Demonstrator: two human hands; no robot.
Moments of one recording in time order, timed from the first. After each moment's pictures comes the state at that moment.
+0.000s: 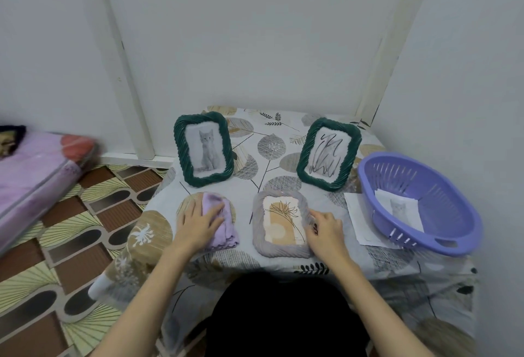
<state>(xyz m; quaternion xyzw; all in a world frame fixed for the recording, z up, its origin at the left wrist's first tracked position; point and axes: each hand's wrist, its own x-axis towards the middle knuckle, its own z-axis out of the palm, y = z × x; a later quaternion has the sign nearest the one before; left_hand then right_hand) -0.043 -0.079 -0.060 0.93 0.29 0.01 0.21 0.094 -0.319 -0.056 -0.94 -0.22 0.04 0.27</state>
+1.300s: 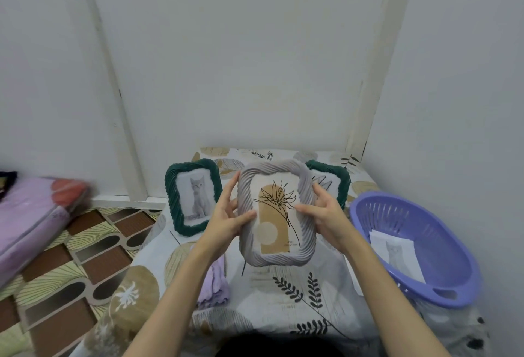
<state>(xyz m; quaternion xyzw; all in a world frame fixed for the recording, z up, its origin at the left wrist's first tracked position) 0.021 -0.126 0.056 0.62 0.05 0.20 0.76 0.142 -0.299 0.073 -0.60 -0.30 0.27 0.69</state>
